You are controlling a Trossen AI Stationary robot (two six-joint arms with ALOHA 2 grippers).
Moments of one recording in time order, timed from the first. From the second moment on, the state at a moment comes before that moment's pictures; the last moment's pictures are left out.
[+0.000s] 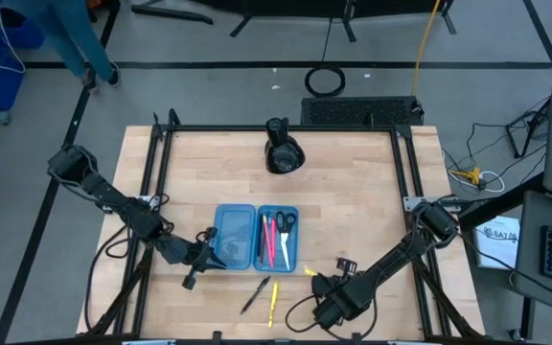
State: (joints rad) left arm -0.65 1.22 0.32 0.38 -0.23 -0.13; right arm 0.71 2.07 1.41 -0.92 0.06 1.03
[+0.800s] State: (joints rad) left arm -0.65 1.22 0.32 0.38 -0.24 -0.10; right arm 0.56 1.76 1.38 -1.21 0.13 1.43
